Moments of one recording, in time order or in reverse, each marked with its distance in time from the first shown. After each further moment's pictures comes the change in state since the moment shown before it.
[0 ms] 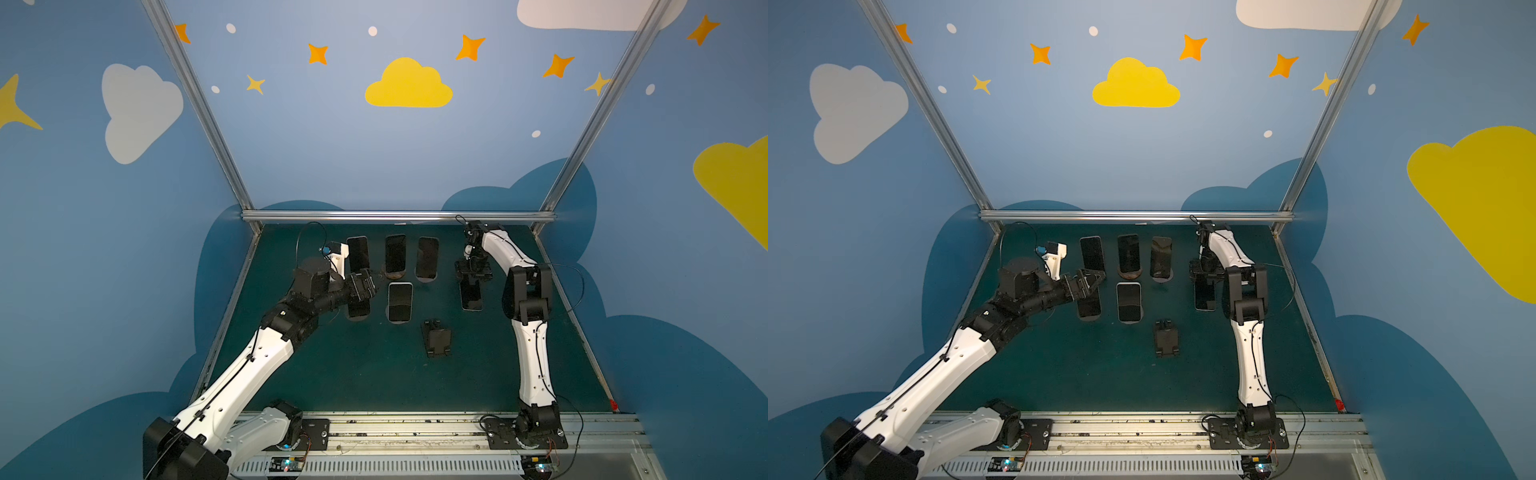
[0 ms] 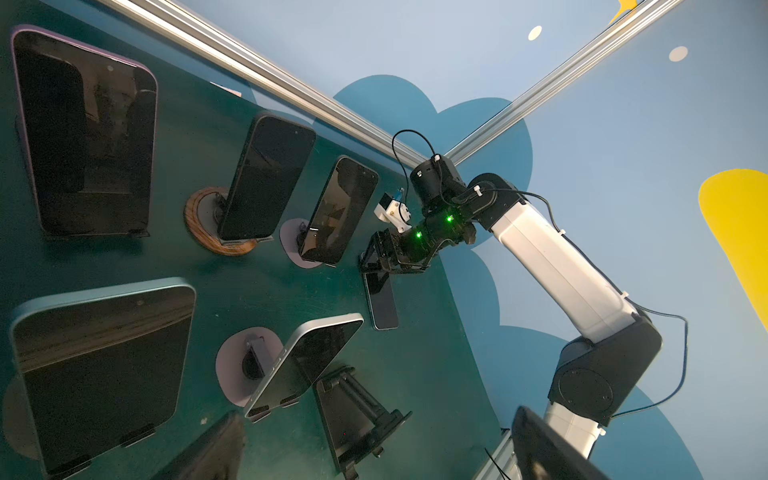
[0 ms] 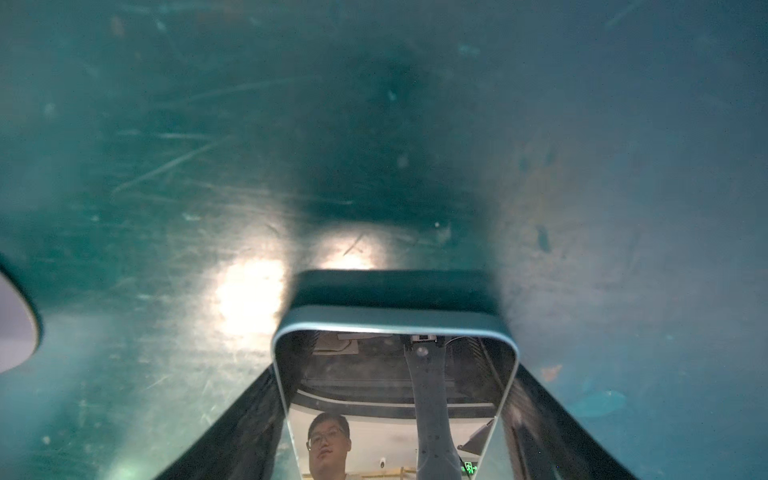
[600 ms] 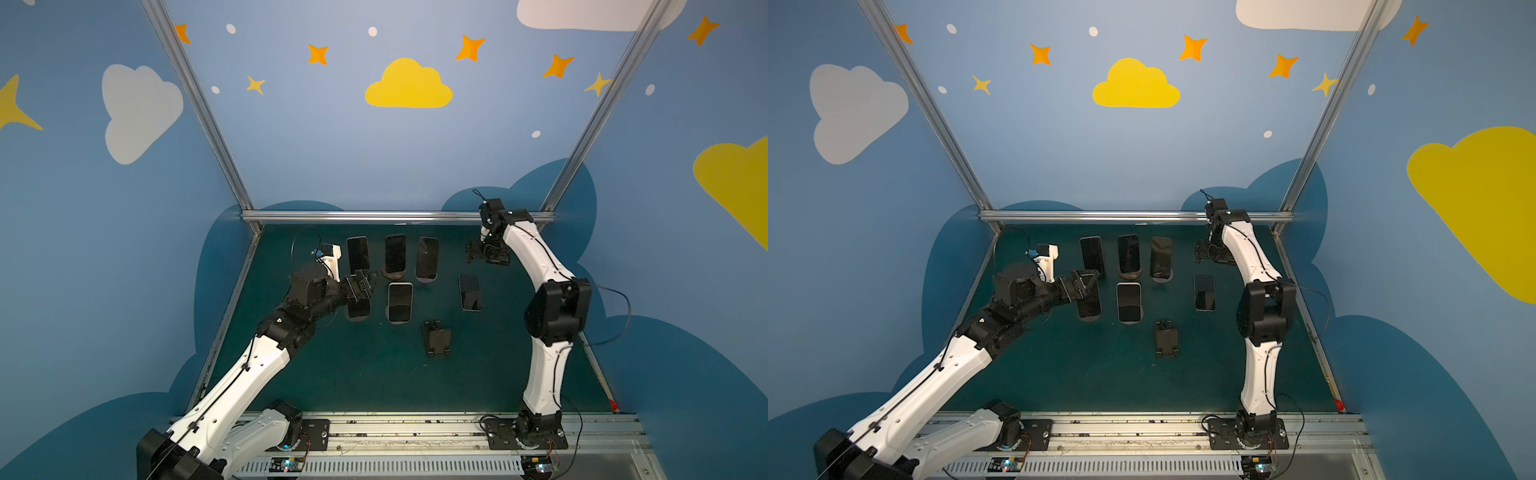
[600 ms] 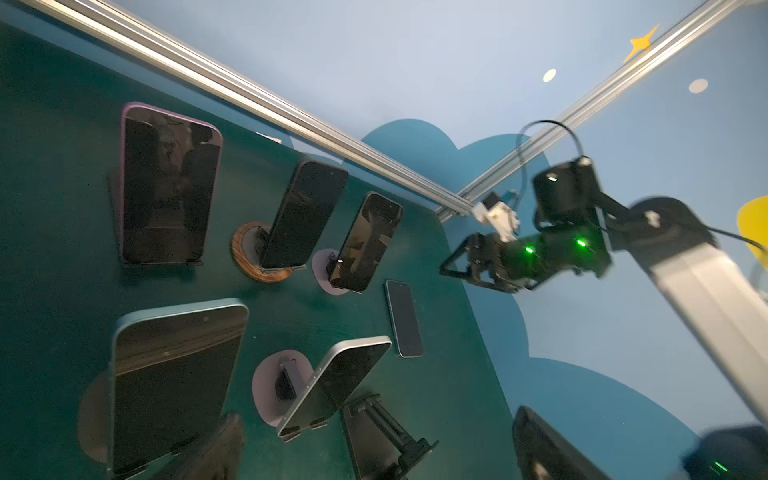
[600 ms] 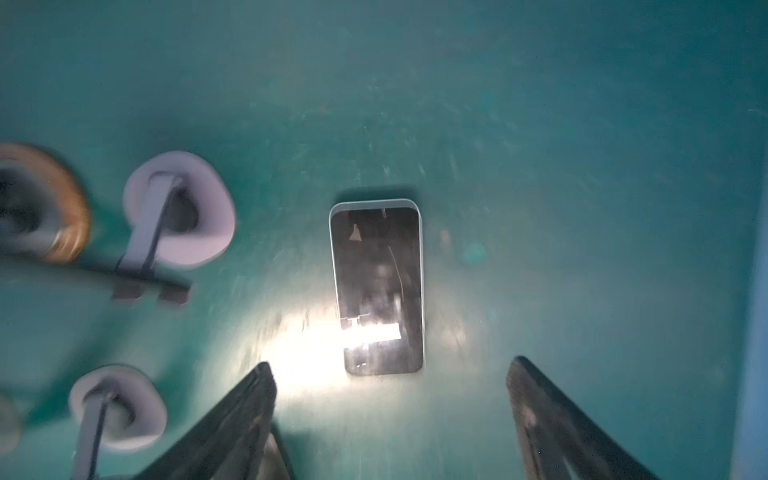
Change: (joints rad) left arm -0.012 -0.055 -0.040 0.018 -0.172 0.022; right arm 0.033 -0.490 -0.266 0.065 0.091 0.121
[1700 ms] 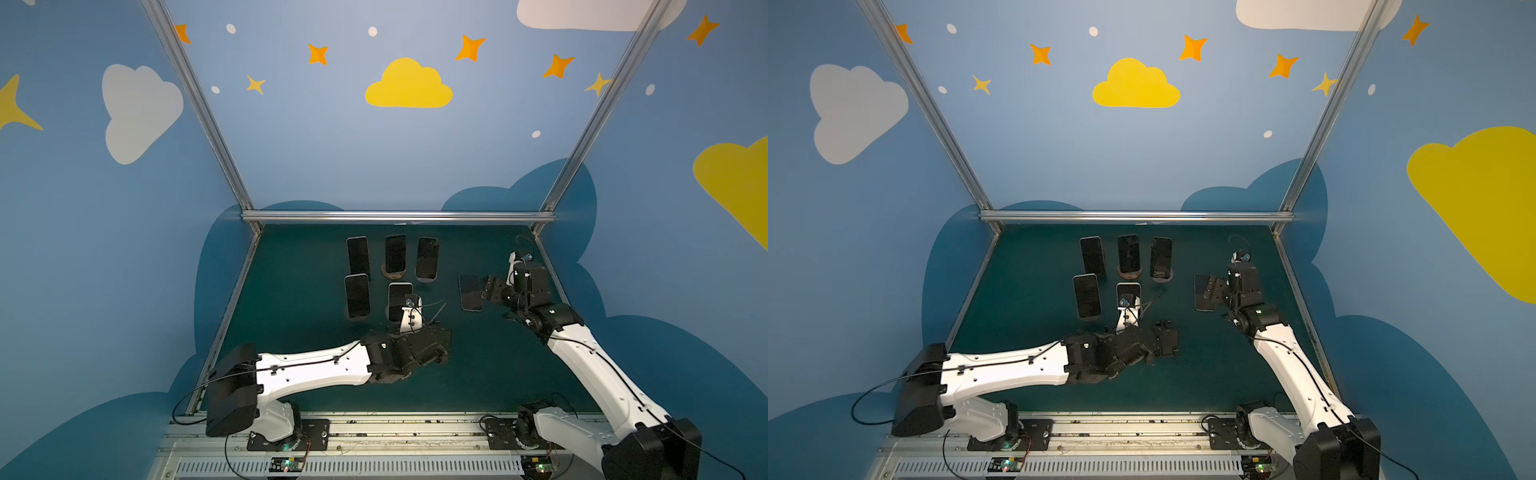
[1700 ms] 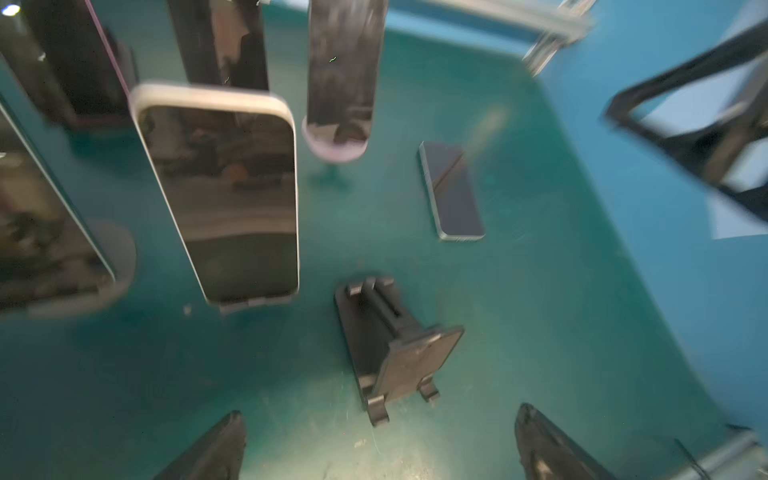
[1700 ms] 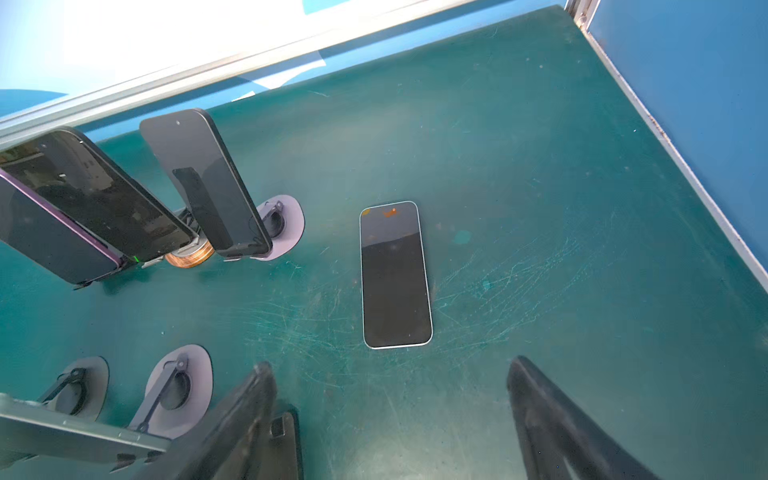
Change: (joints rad) left arm -0.816 0.511 0.252 -0.274 -0.767 -0.336; right arm 0.035 -0.911 -1.058 0.773 0.086 0.068
